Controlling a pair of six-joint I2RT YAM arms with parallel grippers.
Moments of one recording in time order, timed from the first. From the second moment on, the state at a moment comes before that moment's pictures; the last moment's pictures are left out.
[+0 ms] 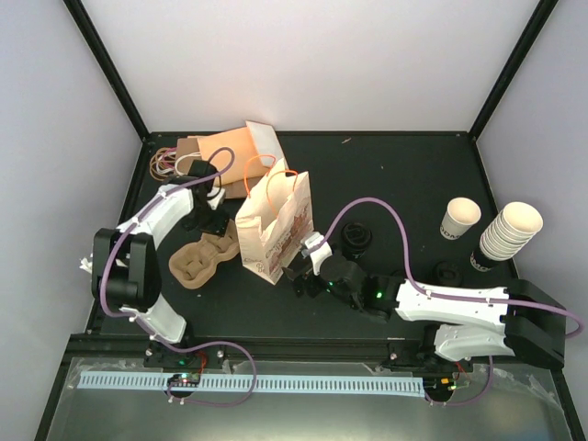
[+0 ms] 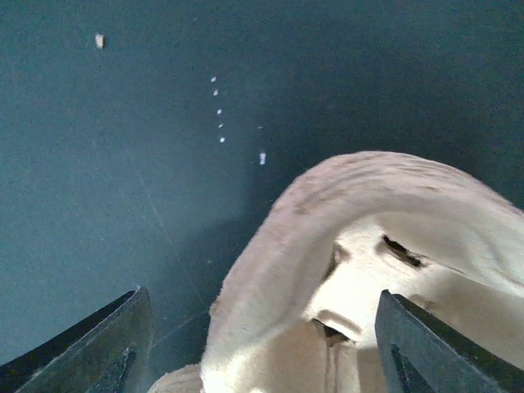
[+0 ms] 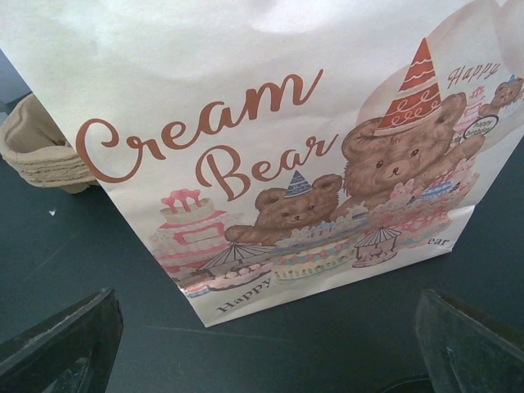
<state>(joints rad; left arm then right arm) -0.15 1.62 1.18 -0.93 -0.07 0.02 1.20 1.21 0.62 0.11 0.37 0.28</state>
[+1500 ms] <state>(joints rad) 0.00 1.33 1.18 -0.92 0.01 -0.05 1.20 1.22 0.62 0.09 0.39 0.27</state>
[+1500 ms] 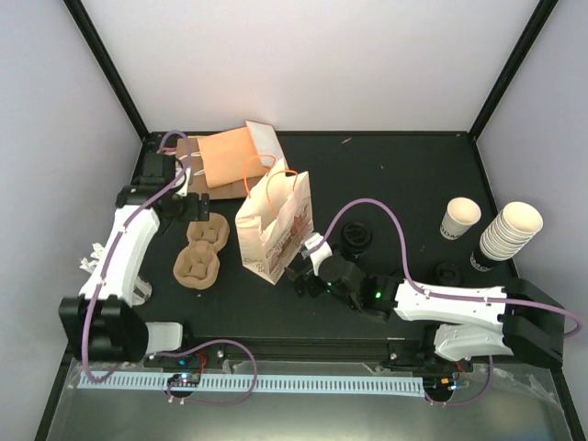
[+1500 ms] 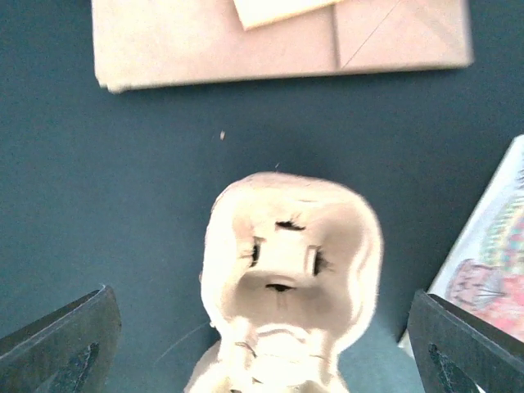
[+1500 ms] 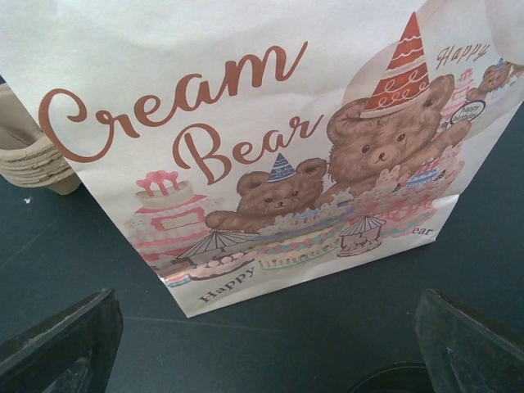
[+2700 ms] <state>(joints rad) -0.58 0.76 0.60 -0.76 0.24 -0.83 0.99 1.05 0.58 0.01 0.28 0.25</state>
